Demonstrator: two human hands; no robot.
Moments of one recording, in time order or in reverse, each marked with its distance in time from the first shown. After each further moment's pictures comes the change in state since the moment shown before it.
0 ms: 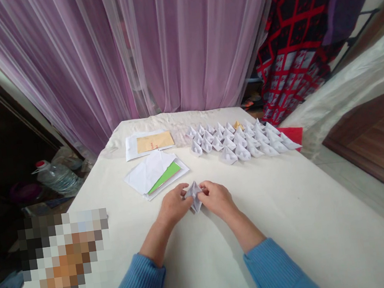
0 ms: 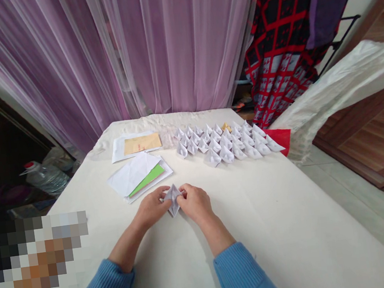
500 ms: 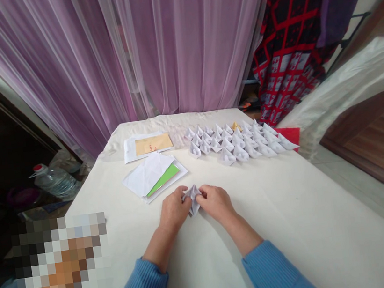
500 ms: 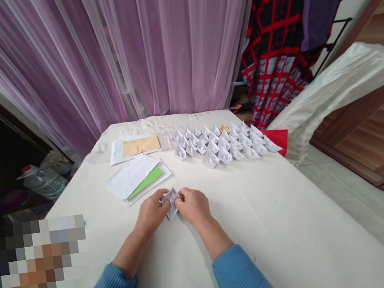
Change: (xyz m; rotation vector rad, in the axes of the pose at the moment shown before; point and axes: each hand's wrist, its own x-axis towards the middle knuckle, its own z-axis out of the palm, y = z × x) left_hand -0.006 0.007 0.006 0.153 0.106 -0.019; right_hand -0.003 -0.002 0.005 -0.151 0.068 -0.057
